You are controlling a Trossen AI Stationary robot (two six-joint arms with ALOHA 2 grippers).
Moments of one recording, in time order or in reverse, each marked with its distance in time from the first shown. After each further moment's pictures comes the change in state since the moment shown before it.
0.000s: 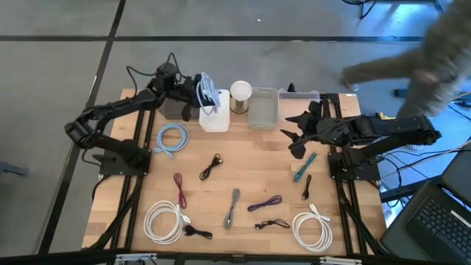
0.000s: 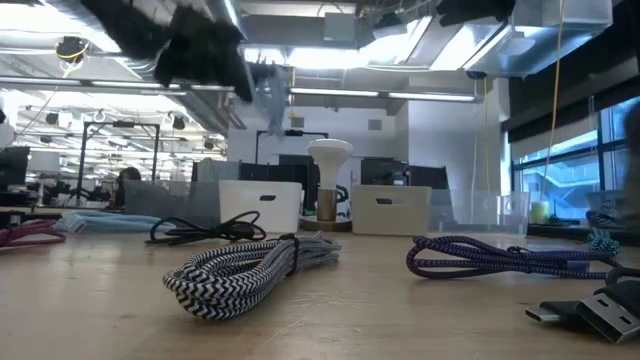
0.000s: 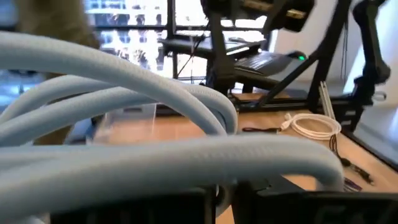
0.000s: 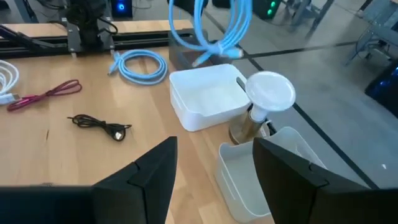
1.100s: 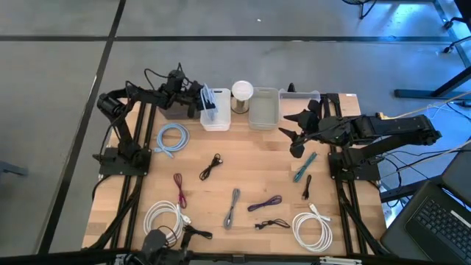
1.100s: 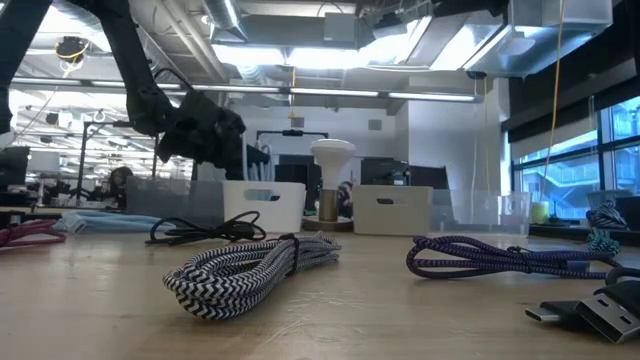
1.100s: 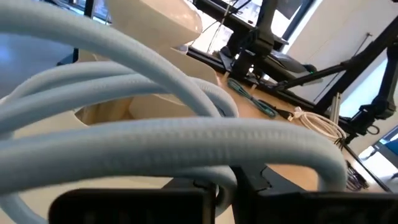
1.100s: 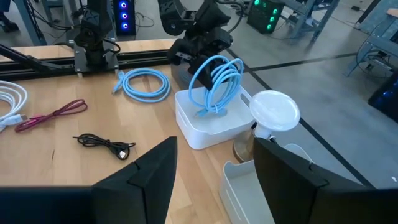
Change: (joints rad) left arm 0.143 0.453 -0.051 0.268 0.110 -0.182; right arm -0.001 0.001 0.000 0.082 0.000 -0.023
